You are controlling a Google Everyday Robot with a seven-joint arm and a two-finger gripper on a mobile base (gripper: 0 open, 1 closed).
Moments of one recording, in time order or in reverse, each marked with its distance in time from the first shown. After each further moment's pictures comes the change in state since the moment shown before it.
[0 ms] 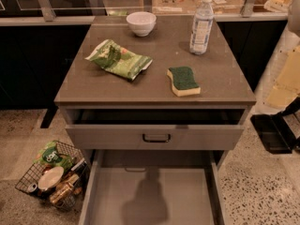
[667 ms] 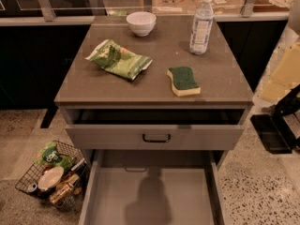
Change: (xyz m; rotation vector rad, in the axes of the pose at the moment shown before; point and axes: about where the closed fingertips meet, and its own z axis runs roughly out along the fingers) arm 0.003 -0.014 0.003 0.072 -0.034 0.050
